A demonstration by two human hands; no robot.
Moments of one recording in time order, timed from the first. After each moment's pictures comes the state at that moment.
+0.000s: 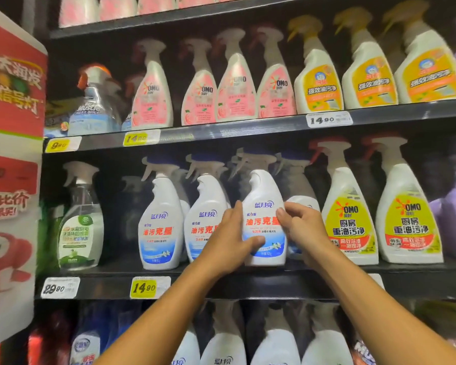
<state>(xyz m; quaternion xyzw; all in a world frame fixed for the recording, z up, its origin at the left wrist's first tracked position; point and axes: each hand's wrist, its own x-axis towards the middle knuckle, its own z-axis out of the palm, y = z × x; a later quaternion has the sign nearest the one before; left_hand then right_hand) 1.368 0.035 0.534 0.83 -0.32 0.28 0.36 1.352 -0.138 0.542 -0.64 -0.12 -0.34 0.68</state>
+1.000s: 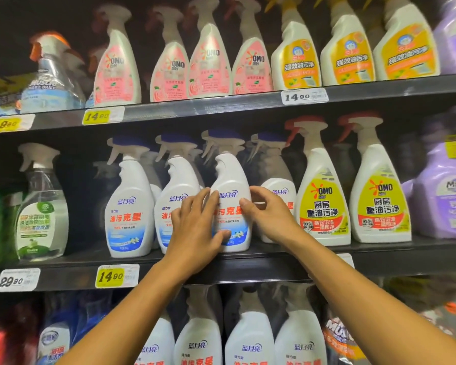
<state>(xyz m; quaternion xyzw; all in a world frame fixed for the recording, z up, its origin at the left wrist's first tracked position) 1.383 0.037 0.511 0.83 -0.27 0.47 0.16 1.365 -0.146 0.533 -0.74 -0.19 -0.34 0.54</state>
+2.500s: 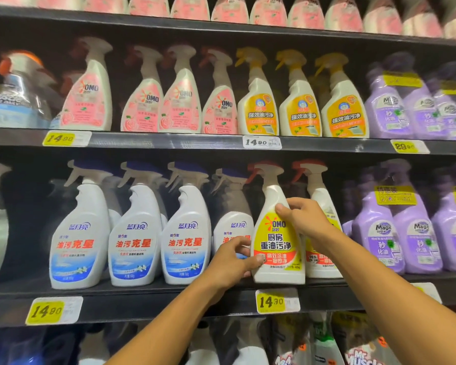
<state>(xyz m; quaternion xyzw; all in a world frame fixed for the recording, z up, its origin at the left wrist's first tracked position) 1.368 -0.096 0.515 0.68 -0.37 0.00 0.63 1.297 -0.271 0.589 -0.77 -0.05 -0.38 0.51</state>
